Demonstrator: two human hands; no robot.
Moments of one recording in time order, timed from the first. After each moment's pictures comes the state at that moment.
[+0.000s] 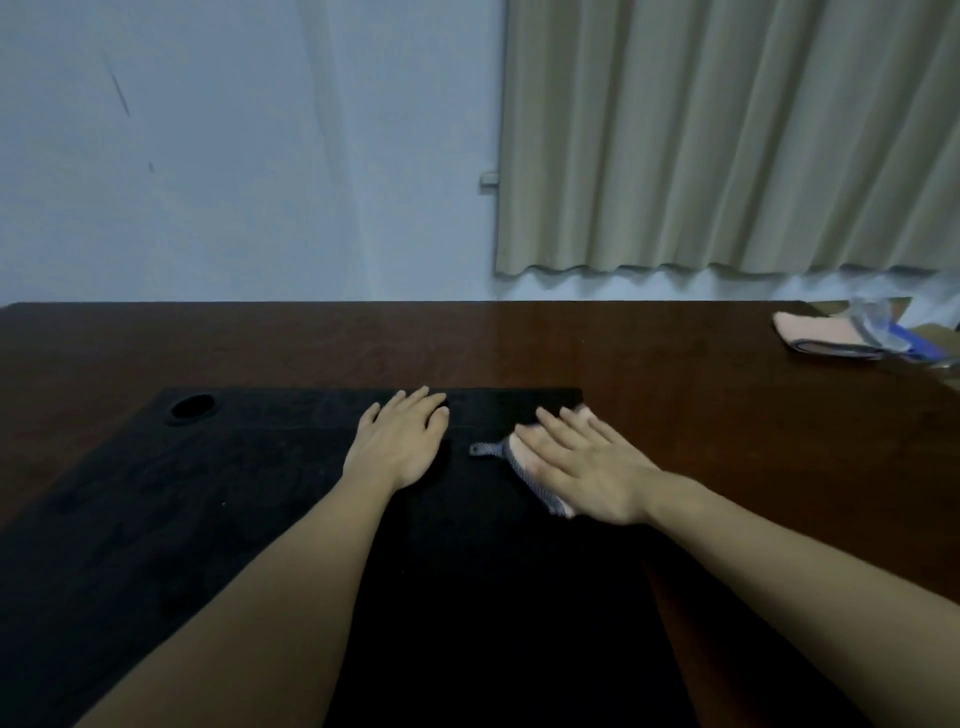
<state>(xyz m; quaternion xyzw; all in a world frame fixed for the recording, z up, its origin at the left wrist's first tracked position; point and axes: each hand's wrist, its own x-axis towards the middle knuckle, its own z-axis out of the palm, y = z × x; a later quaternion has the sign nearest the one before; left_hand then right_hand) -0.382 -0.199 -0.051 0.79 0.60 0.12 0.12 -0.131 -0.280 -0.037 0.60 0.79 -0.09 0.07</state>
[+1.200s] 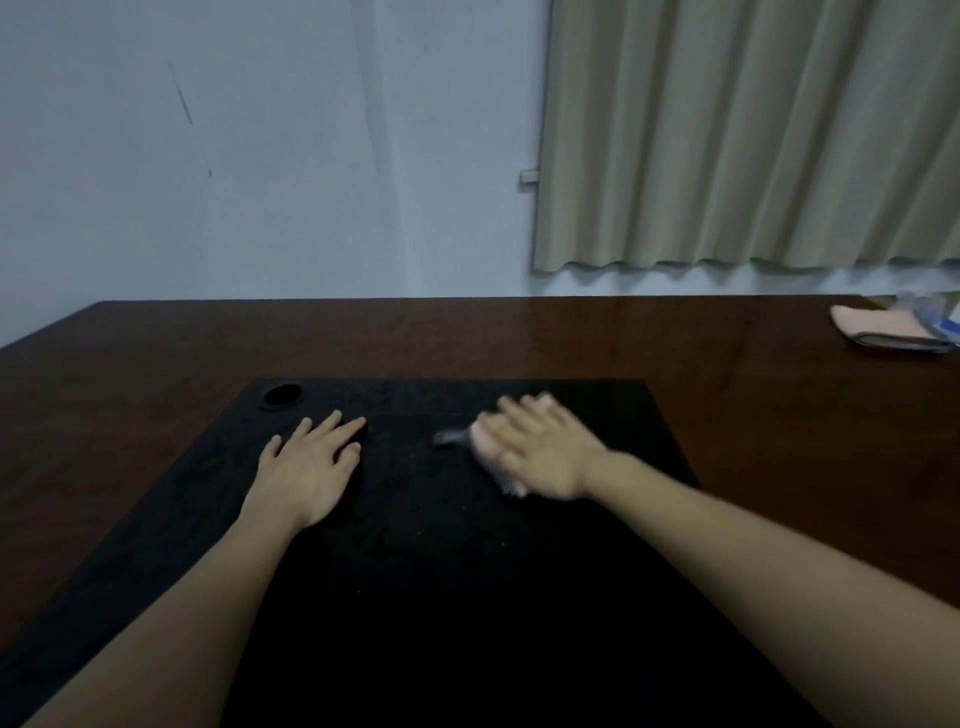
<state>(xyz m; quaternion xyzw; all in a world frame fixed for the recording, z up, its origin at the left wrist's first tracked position) -0.568 -0.235 -0.053 0.73 0.68 0.07 0.09 -0.258 -0.245 -0.043 0.58 0.81 -0.05 0.07</state>
